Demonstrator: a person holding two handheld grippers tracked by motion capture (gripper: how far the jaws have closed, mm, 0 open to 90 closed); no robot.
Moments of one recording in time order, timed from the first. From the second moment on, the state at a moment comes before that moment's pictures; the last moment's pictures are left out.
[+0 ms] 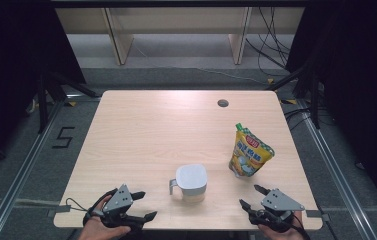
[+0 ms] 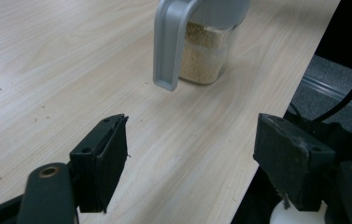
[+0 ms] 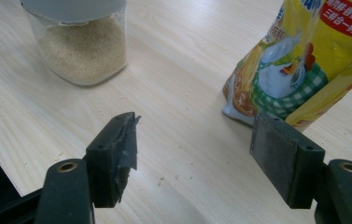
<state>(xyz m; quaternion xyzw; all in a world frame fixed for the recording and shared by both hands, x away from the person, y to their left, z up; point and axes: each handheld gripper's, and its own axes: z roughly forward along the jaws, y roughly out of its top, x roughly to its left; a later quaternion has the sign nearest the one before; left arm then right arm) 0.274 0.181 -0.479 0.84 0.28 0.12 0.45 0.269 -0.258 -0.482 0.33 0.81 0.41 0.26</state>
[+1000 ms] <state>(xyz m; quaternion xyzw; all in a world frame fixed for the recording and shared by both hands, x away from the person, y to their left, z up) 0.264 0.187 -0.497 0.84 0.30 0.13 0.43 0.269 -0.255 -0.485 0.33 0.82 0.41 0.24</state>
